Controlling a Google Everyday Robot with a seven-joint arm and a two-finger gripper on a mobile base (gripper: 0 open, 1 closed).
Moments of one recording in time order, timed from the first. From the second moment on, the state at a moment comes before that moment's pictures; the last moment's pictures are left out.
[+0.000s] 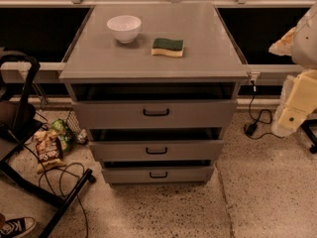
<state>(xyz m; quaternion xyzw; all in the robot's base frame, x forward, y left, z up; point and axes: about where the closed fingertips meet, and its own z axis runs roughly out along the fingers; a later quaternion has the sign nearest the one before) 0.438 -0.217 0.976 -0.60 0.78 -0.03 0.16</state>
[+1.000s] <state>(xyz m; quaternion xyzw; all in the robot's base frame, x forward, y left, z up) 0.484 -0.180 0.864 -0.63 0.77 -0.04 0.11</state>
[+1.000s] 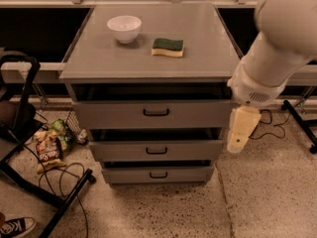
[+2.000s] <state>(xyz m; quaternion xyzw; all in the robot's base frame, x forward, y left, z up) 0.589 -0.154 0.756 -0.66 0.74 -0.07 0.11</state>
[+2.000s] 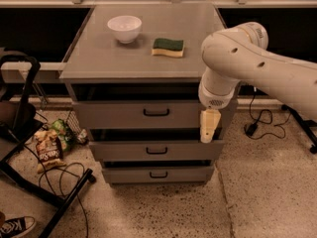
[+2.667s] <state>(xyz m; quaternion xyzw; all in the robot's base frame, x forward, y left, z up) 0.637 -0.138 0.708 -0.67 0.74 -0.08 0.09</state>
